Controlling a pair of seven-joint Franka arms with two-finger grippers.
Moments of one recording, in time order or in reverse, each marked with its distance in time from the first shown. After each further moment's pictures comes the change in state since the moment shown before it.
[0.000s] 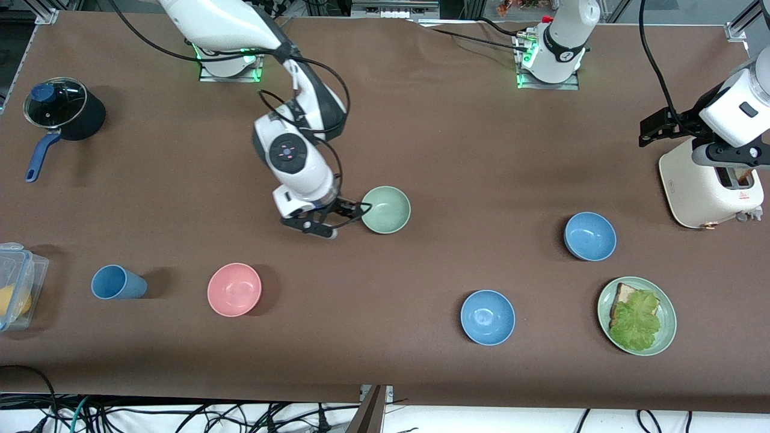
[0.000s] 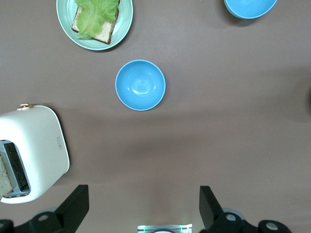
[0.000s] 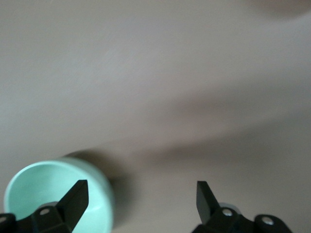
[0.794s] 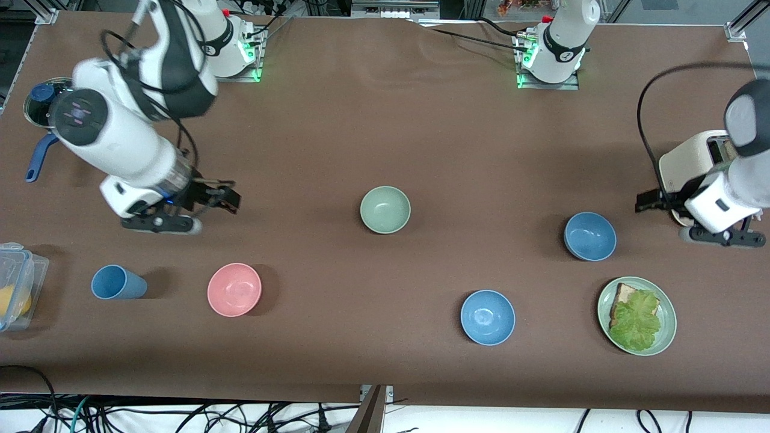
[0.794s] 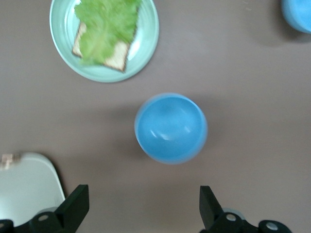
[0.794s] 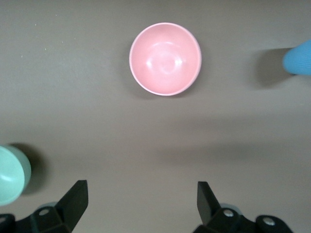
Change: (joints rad) left arm 0.147 0.265 0.011 -0.154 0.000 0.472 0.193; right arm -0.016 -0.301 -0.307 -0.001 0.001 -0.328 -0.518
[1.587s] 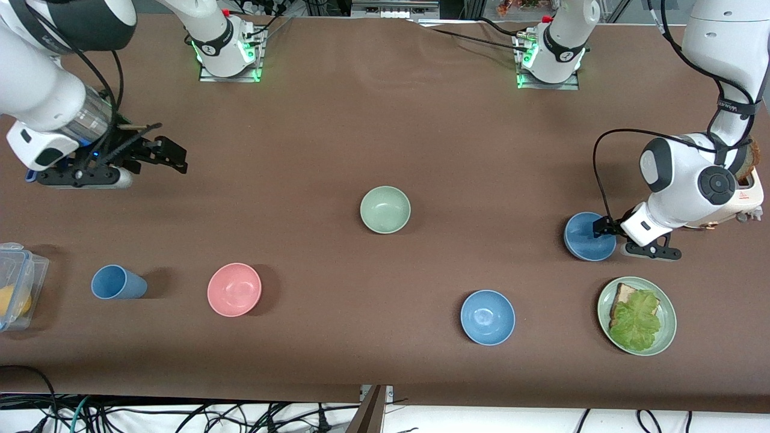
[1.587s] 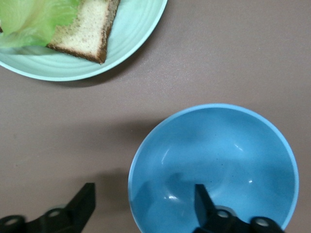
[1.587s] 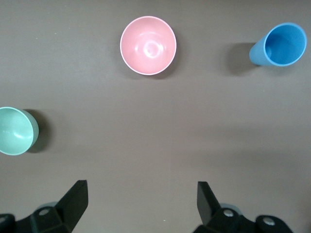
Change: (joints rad) left arm 0.025 0.167 -0.006 -0.298 0.000 0.550 0.032; right arm -0.356 -0.175 0.302 -0.003 -0.035 -0.160 -0.101
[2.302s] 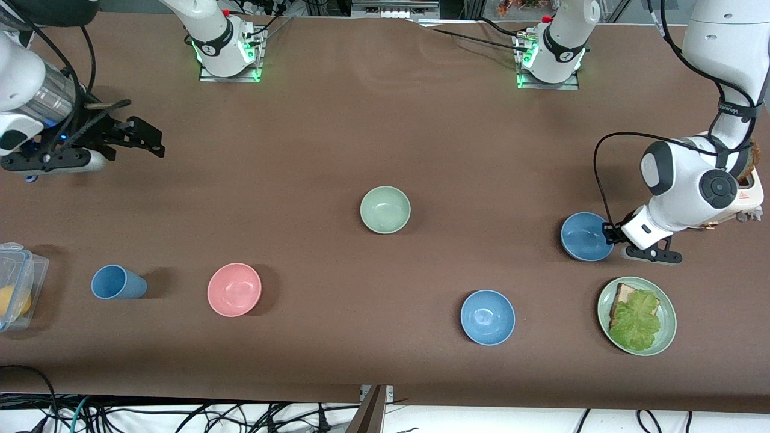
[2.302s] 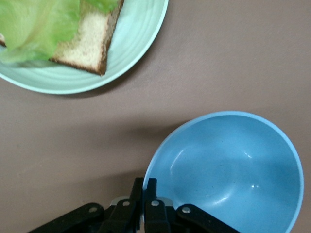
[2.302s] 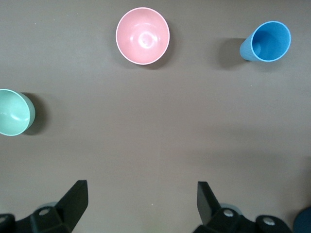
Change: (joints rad) left arm -0.002 0.007 -0.008 0.051 0.000 -0.049 0.007; right arm -0.079 -0.010 0.044 0.076 -0.003 -0.130 -0.061
